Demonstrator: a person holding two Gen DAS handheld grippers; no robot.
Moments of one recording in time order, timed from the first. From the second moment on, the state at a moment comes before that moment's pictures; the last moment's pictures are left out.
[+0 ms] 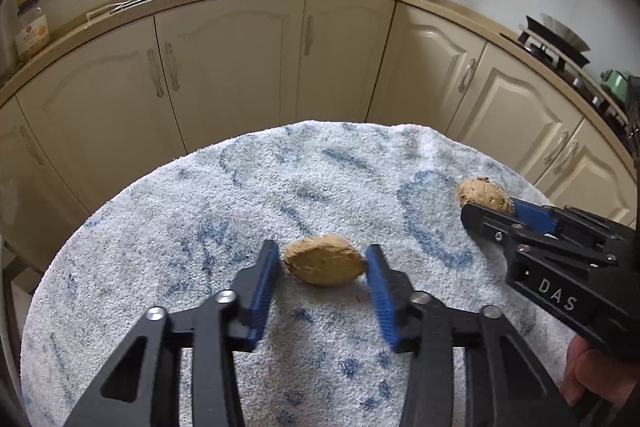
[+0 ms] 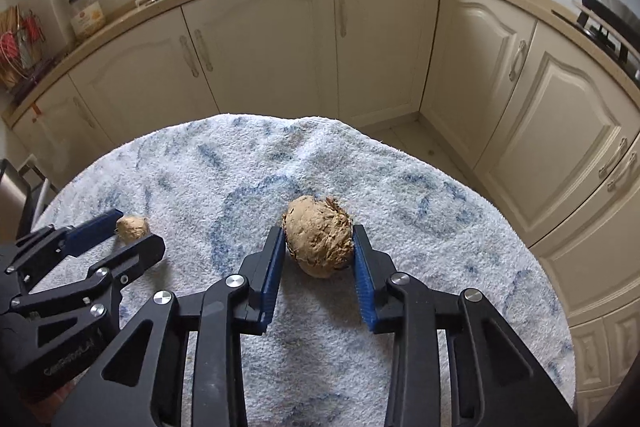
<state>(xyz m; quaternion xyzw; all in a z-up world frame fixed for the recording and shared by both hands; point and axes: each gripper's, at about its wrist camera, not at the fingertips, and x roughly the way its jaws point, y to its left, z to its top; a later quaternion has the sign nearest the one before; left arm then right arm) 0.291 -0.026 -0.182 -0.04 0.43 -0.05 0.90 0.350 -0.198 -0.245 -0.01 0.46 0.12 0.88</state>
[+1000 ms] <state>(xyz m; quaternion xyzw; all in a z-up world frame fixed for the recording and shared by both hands) 0.118 -0.082 -0.109 -0.03 0.35 -0.13 0.93 0.130 -0.271 -0.161 0.08 0.41 0.12 0.90</state>
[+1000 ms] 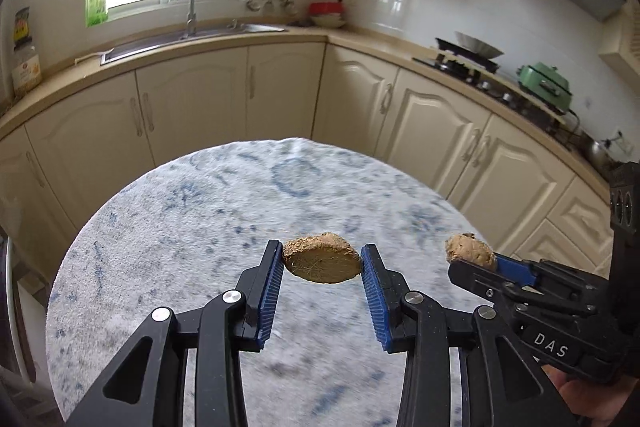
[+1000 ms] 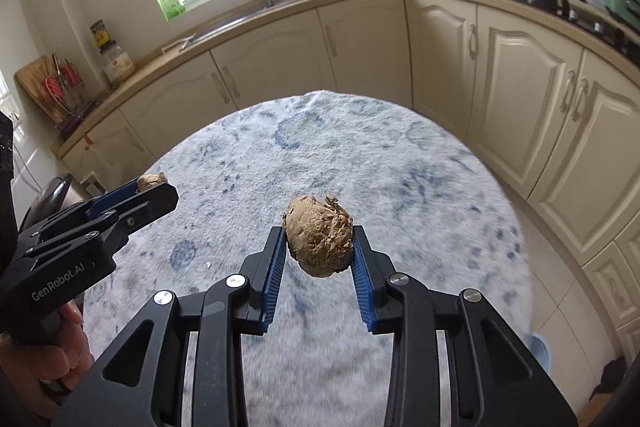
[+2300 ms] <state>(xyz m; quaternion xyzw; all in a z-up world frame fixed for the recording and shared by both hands) -0.053 -0.403 -0.124 0.09 0.38 -0.42 0.82 -0.078 -0.596 -0.166 0.22 0.35 -0.19 0.89</state>
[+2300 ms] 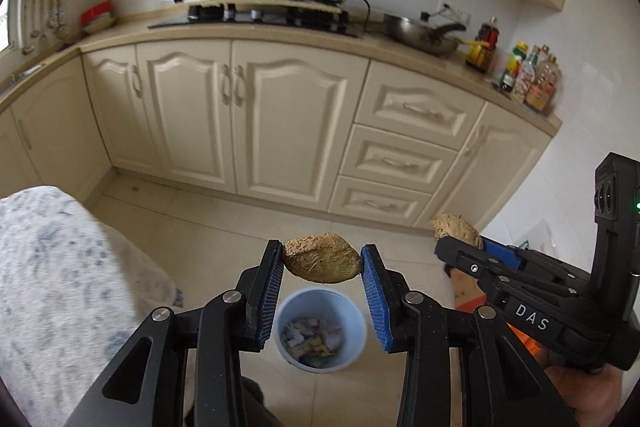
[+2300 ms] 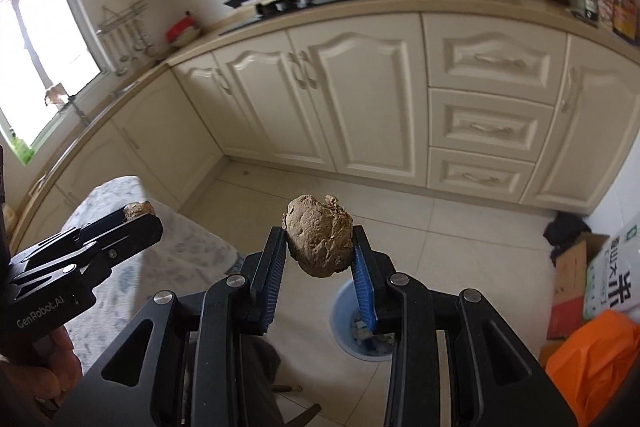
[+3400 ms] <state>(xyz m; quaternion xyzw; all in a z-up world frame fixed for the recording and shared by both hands) 0.054 -0.542 -0.200 0.13 0.46 -0.37 0.80 -0.072 -0.655 -0.252 0.30 0.40 -0.26 0.83</state>
